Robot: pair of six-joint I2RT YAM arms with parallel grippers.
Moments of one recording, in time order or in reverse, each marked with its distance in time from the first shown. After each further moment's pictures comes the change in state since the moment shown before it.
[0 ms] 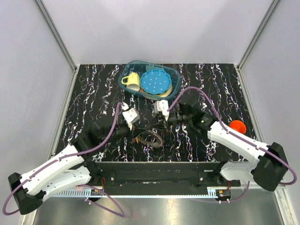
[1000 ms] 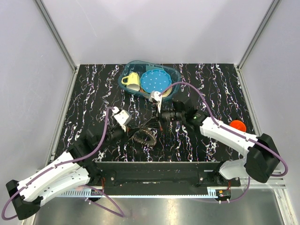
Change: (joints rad) left arm -0.001 -0.150 -0.116 0.051 -0.164 -0.047; right arm 0.007 0.121 0.041 0.043 0.092 0.452
